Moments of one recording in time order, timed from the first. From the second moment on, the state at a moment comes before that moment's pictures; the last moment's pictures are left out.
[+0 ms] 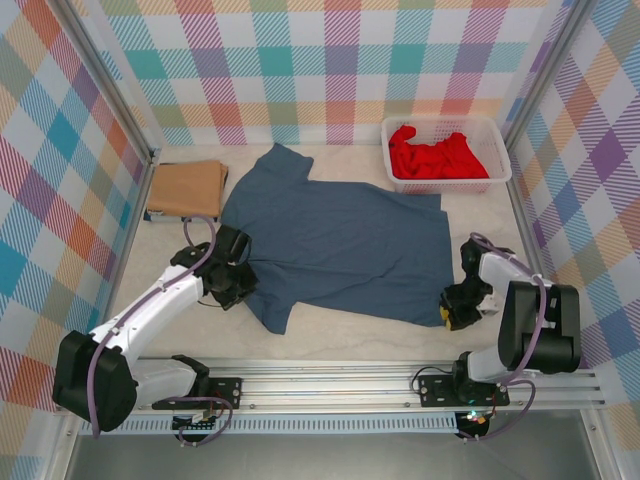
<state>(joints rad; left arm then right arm) -0.42 1.19 0.84 -0.90 0.06 -1.02 -0.08 1.46 0.69 -0.98 -0.14 1.20</state>
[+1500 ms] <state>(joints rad) -0.60 0.78 0.93 -1.41 -0.02 -1.11 0.01 0.99 0.76 -1.37 -0.06 0.92</state>
